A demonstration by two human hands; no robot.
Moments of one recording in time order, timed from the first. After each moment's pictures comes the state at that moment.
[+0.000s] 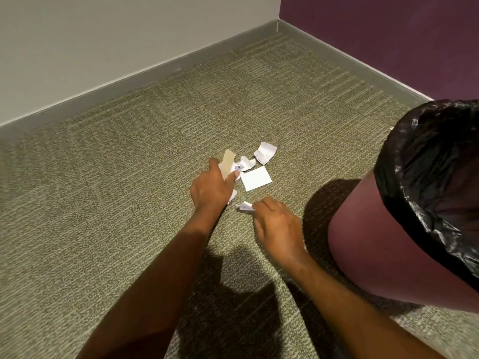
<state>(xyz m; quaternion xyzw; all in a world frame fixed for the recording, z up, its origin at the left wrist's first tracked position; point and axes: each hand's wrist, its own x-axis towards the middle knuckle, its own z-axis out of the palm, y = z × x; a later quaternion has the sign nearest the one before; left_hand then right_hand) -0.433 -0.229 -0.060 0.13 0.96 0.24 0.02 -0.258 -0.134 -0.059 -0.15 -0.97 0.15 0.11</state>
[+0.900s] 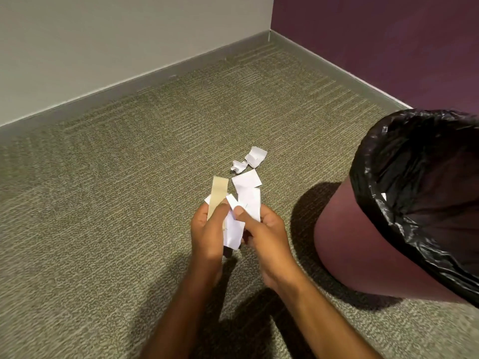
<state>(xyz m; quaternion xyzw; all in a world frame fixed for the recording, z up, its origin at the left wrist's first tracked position) -0.295 -0.263 0.006 -0.06 0.61 0.76 0.20 -0.233 -0.178 0.026 -0.31 -0.50 0.80 0.10</state>
